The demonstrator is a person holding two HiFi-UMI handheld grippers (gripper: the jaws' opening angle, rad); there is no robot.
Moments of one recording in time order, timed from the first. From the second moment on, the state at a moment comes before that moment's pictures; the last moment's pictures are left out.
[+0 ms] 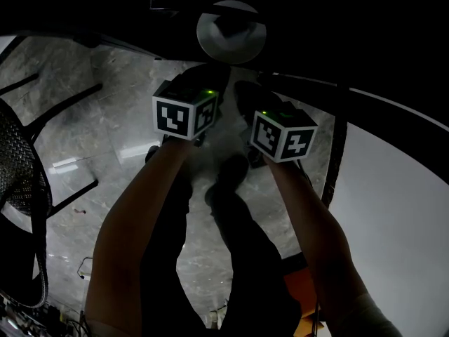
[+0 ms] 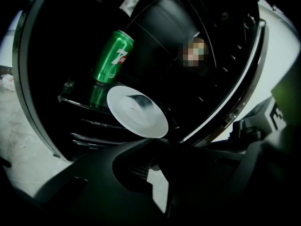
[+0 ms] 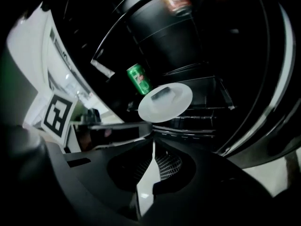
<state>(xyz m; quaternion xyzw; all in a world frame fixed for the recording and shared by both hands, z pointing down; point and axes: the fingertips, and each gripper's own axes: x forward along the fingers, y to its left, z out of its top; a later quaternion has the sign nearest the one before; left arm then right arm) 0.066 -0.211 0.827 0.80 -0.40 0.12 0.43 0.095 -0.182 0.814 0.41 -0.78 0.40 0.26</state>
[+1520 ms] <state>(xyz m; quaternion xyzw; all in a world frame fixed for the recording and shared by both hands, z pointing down) 0.053 -0.253 0.827 0.79 -0.46 0.08 0.41 0.098 -0.190 0.807 0.39 -0.80 0.34 0.29</state>
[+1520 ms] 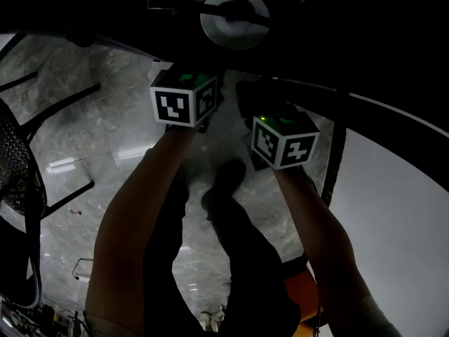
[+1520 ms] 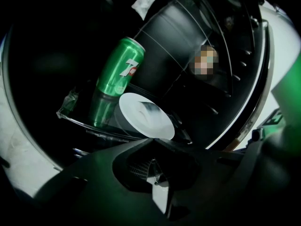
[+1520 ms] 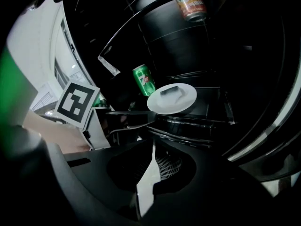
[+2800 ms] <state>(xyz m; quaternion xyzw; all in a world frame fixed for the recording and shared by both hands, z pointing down) -0.008 -0.164 0.767 0.80 -0.43 0.14 0.40 0.047 -0.148 0.755 0.35 -0.80 0.35 0.34</state>
